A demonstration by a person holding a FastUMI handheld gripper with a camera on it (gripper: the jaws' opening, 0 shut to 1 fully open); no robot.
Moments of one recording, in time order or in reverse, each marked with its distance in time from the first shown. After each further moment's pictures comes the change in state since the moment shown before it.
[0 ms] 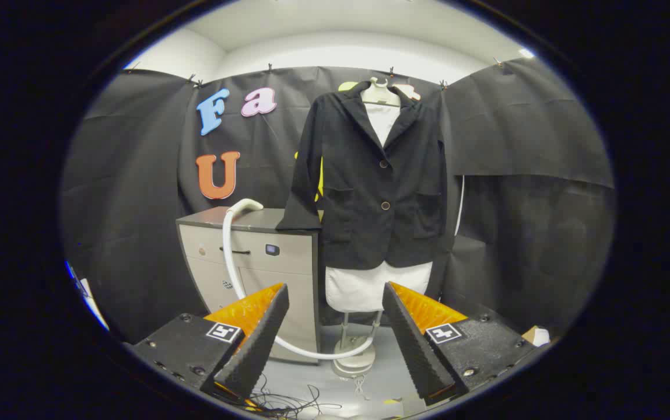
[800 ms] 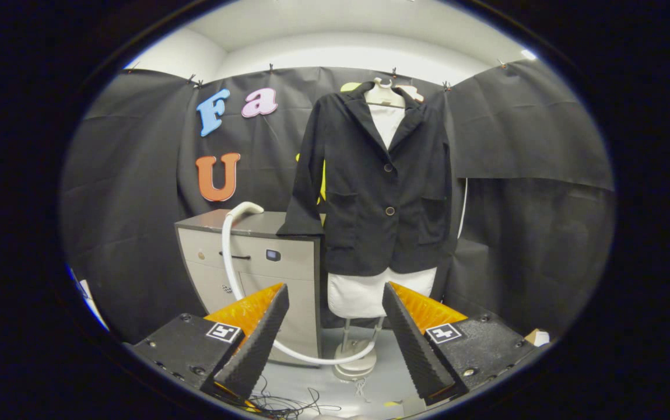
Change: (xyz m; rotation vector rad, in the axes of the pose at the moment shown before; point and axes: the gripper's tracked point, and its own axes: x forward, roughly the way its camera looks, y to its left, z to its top) arm 0.019 0.010 0.013 -0.005 -0.008 0.006
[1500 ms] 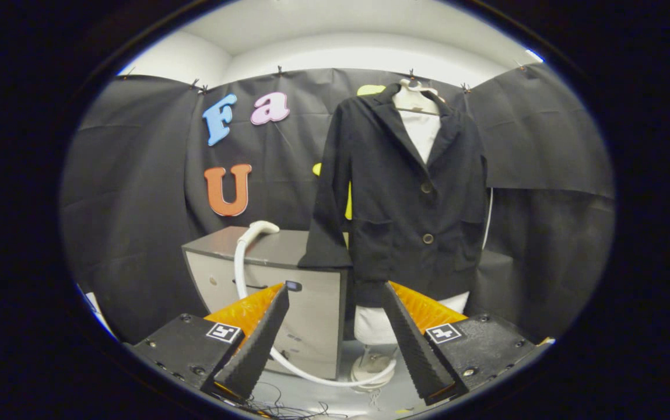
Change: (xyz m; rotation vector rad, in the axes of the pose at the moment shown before) arm 0.091 0.071 0.085 0.002 -0.038 0.107
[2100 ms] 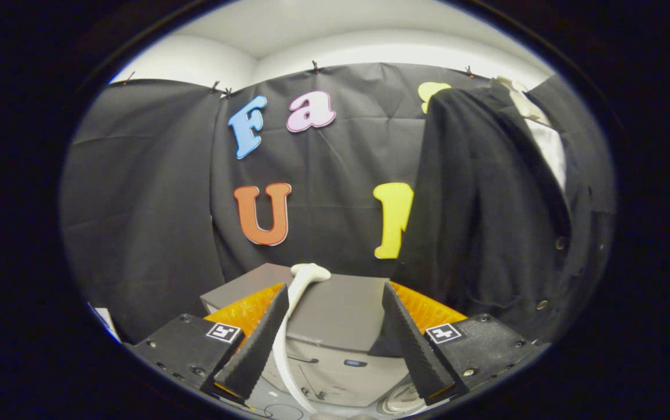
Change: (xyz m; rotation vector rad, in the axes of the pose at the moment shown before) arm 0.207 0.136 0.088 -0.006 -0.001 0.218
